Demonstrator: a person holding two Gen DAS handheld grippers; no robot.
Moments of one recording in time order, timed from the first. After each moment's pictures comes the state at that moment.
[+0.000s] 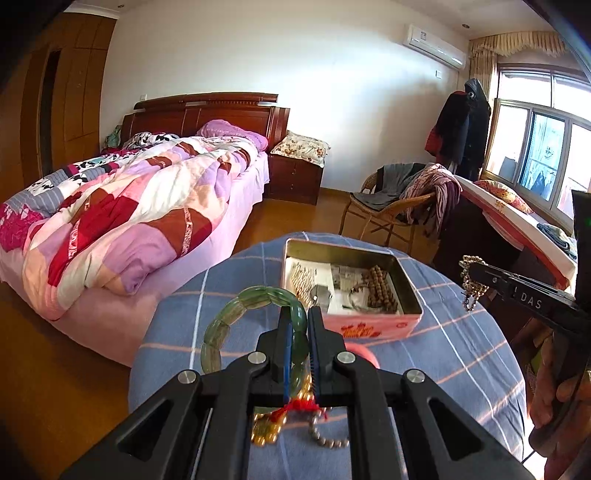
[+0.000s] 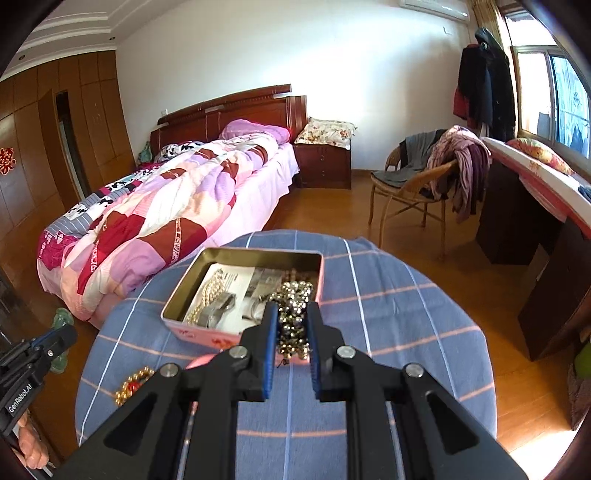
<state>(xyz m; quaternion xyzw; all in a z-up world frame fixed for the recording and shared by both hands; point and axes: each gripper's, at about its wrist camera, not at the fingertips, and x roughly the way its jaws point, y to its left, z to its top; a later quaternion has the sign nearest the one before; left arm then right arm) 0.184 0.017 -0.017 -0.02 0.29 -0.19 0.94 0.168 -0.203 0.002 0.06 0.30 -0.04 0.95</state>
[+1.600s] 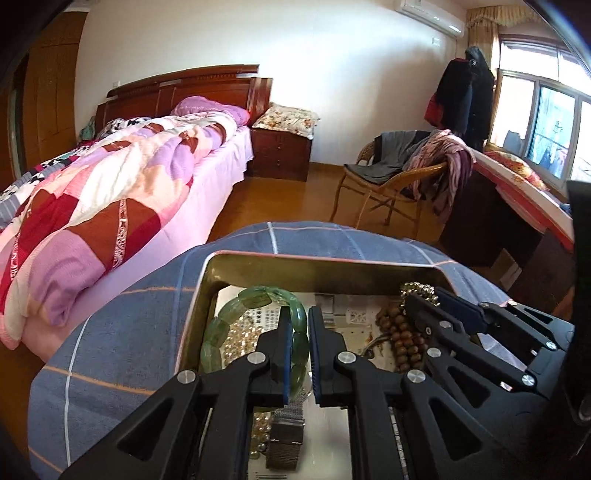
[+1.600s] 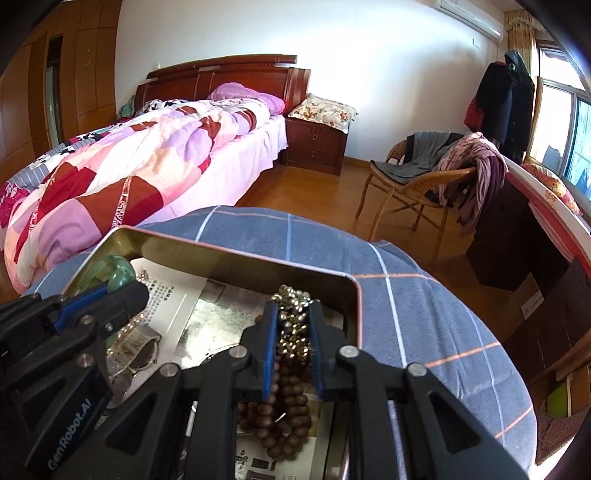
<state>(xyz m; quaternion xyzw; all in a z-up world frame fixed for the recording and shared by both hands) 0.320 -0.092 -0.087 0.01 0.34 -0.19 0.92 0.294 -0.202 -0.083 -0.02 0.35 -0.07 0.93</state>
